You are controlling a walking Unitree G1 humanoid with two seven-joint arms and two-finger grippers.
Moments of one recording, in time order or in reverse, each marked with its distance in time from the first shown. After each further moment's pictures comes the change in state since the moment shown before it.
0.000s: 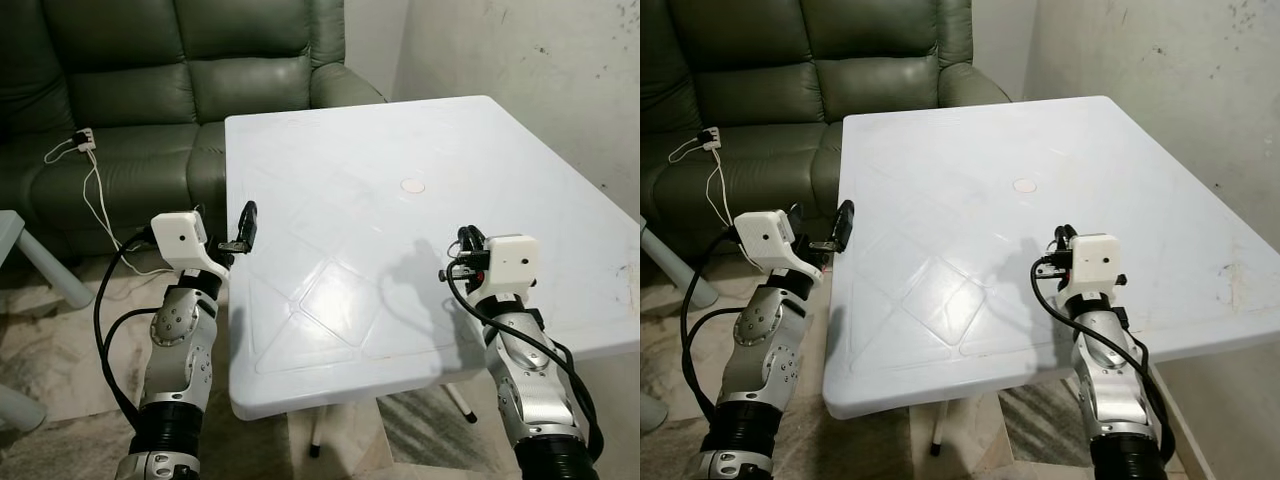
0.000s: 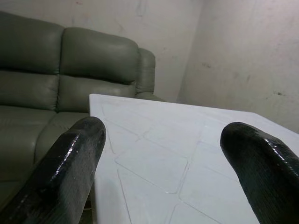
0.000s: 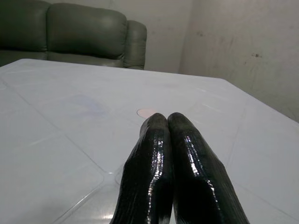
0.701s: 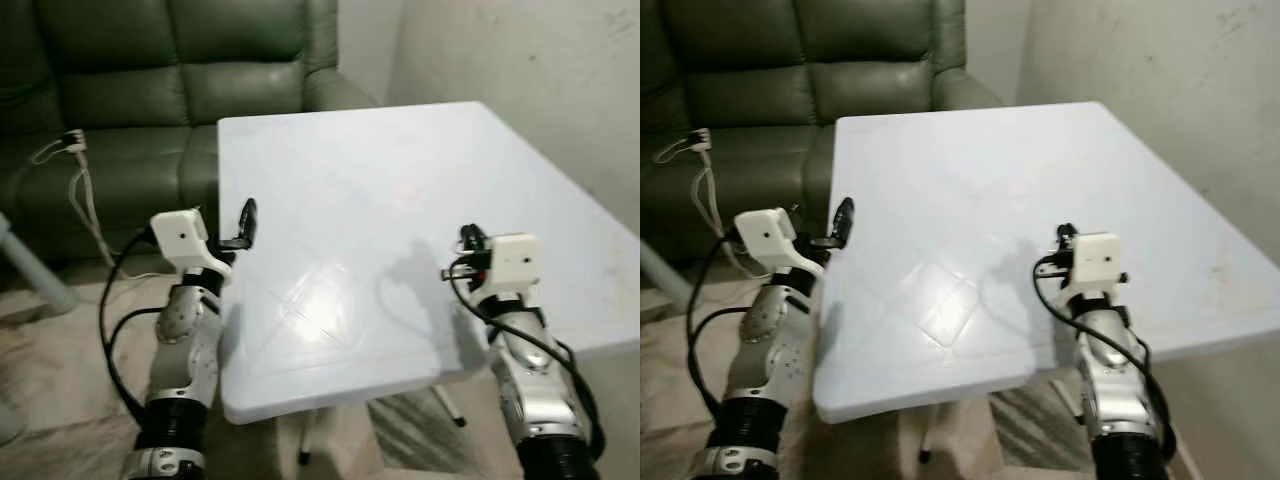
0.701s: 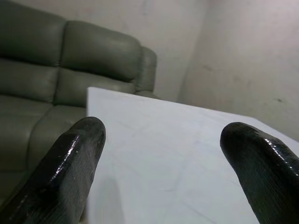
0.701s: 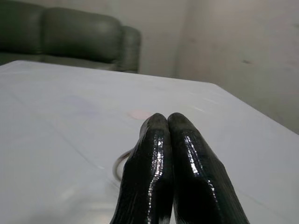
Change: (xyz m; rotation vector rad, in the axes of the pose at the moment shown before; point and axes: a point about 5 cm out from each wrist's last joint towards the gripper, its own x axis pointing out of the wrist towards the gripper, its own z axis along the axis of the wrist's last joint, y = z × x) left arm -0.002 0.009 -0.003 -0.035 0.017 0.075; right arm 0.000 0.007 0.000 0.001 -0.002 0.038
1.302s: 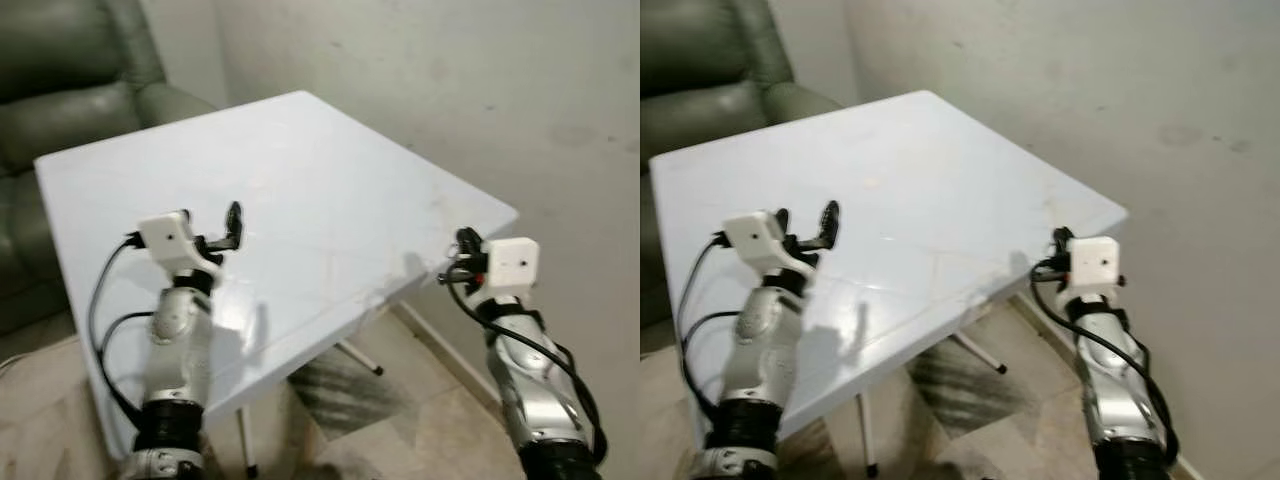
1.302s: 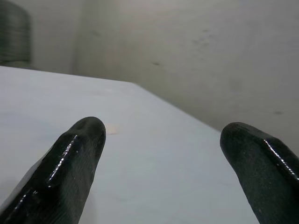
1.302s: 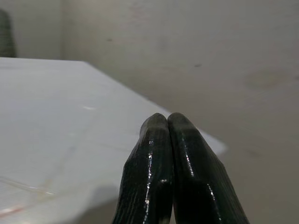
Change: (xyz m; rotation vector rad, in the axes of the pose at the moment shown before) left arm 0.003 -0.012 -0.004 -0.034 0.027 0.001; right arm -0.004 -0.011 -0.002 -0.006 0.012 -0.030
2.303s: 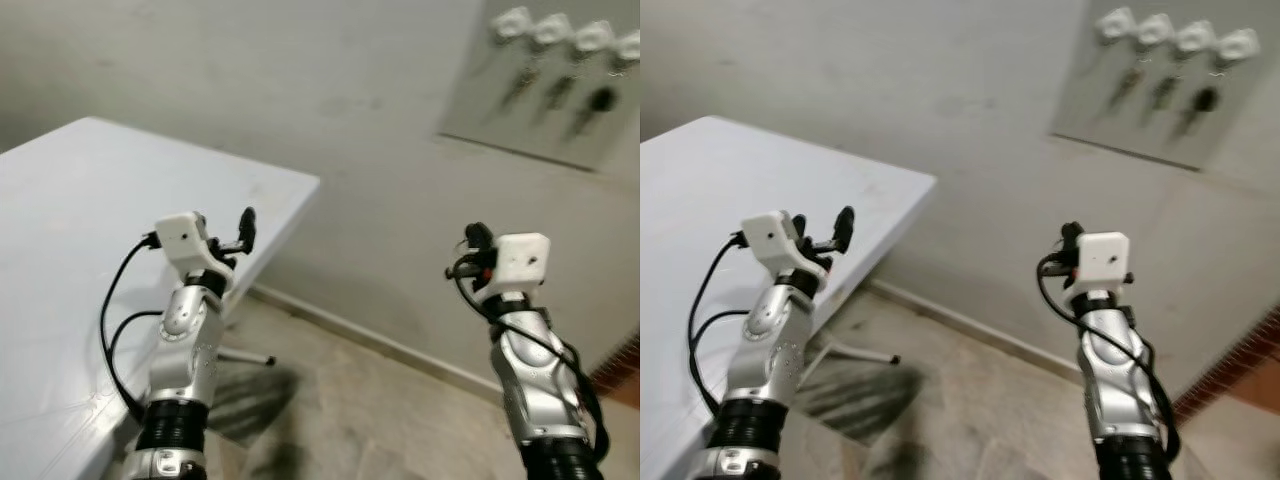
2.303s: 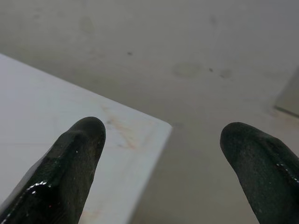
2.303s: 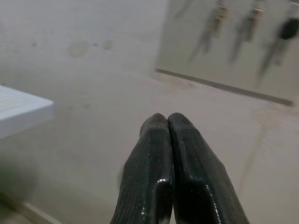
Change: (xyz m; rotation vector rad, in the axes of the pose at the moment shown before) left arm 0.002 0.007 0.002 -0.001 0.060 0.034; right arm 0.003 0.004 0.006 0.010 -0.018 -0.005
